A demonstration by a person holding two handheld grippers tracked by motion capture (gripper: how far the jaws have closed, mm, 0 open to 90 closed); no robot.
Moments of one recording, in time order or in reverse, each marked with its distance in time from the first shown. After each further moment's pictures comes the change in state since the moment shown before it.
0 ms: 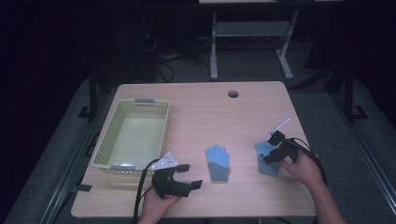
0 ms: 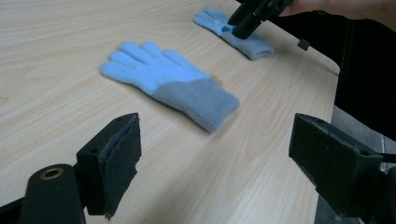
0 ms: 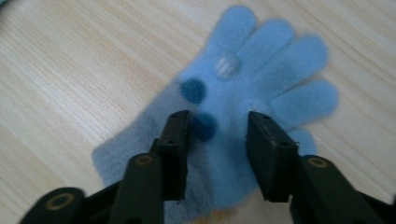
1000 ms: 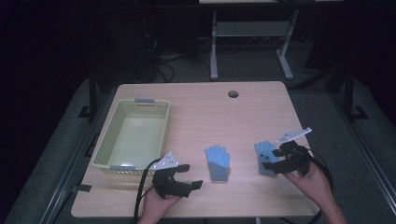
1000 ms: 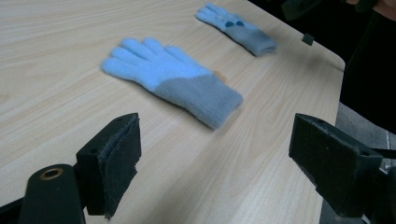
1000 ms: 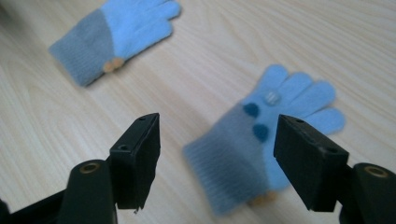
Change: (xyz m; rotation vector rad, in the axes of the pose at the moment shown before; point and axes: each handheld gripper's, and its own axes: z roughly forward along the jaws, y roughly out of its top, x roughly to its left) left arm 0.001 -0.001 0.001 0.021 0.013 0.022; right arm 0.030 -0.035 -0.049 -0.297 0.071 -0.040
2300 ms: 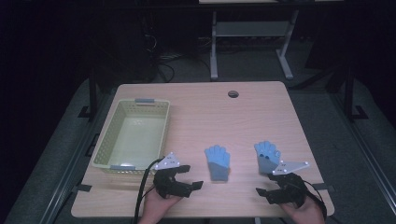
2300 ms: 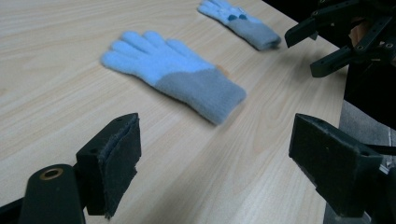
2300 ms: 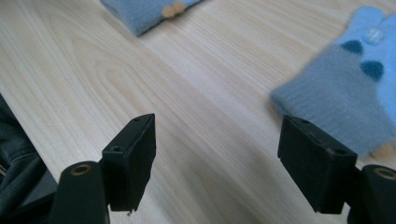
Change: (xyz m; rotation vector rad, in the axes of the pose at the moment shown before) left arm -0.001 0.000 0.003 0.022 0.003 -0.006; right arm 0.056 -0.063 0.018 -0.071 0.014 -0.004
